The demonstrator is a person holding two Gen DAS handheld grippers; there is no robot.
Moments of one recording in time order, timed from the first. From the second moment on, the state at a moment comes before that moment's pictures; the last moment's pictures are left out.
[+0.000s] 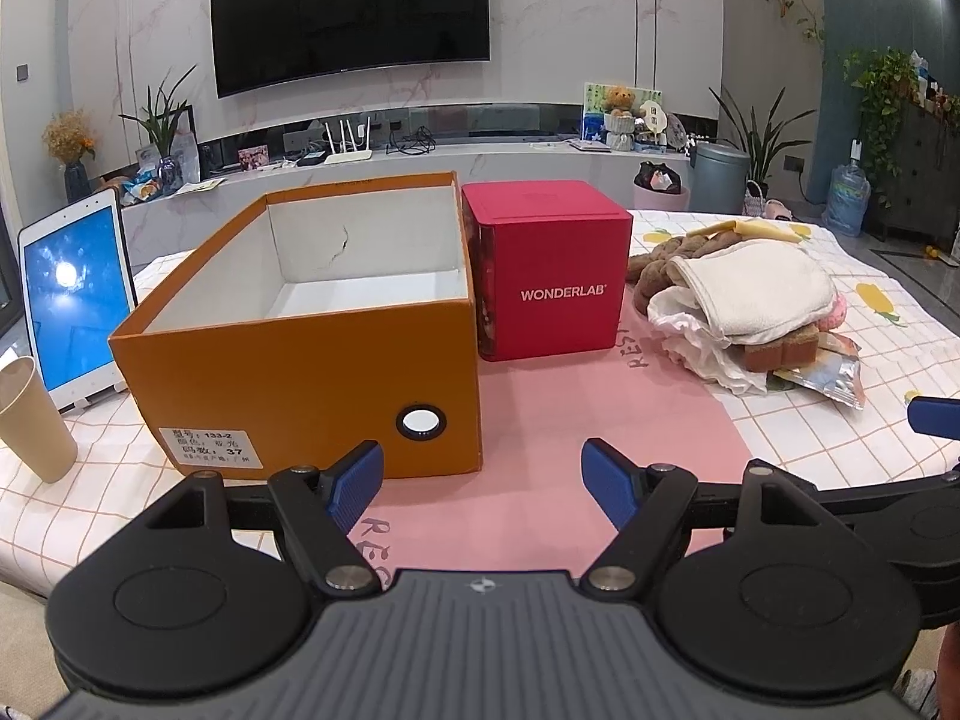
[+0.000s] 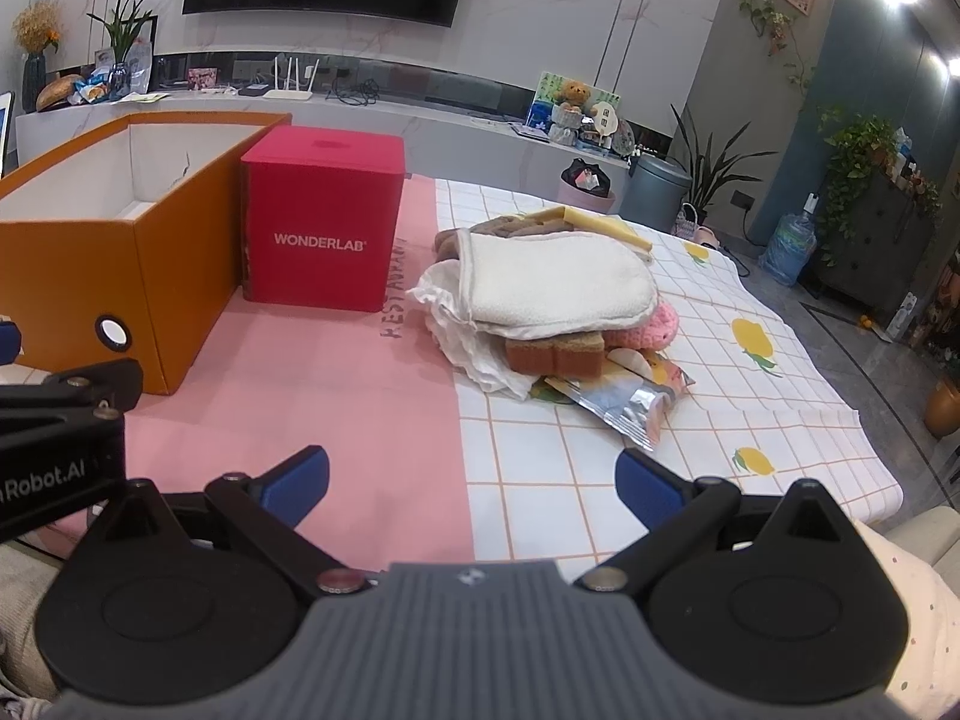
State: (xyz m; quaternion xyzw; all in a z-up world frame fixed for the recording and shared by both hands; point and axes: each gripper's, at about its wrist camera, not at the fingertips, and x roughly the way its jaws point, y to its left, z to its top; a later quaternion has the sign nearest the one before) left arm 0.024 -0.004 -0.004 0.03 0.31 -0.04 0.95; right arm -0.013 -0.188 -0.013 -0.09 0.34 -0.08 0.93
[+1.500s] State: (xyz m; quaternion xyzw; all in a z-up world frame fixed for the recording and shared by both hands) left arm 0.098 -0.087 0.016 0.03 0.30 -0.14 0.94; right arm 0.109 -0.354 0.003 0.03 0.39 0.01 0.92
